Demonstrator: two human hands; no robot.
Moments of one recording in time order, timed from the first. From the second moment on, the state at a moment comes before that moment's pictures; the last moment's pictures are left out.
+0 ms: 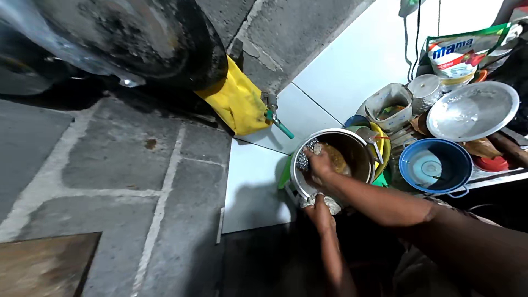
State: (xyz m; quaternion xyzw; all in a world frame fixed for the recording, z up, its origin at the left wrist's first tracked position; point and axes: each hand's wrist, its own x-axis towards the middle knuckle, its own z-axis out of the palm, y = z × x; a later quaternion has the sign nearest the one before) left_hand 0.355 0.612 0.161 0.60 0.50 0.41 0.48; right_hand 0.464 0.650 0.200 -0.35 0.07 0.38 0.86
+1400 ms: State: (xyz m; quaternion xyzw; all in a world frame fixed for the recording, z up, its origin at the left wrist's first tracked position) left_hand 0.313 0.626 0.186 0.64 0.44 0.44 0.44; right_hand 0.498 0.651 0.128 -0.68 -0.68 0.05 0.28
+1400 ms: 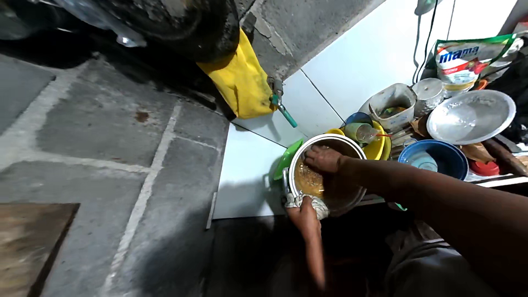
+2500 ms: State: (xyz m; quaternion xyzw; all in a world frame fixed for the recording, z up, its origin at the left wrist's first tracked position) left_hand 0.309 0.623 0.176 0.69 0.50 0.32 0.41; right_hand 0.495 0.614 0.123 -0.76 -0.58 0.26 0.13
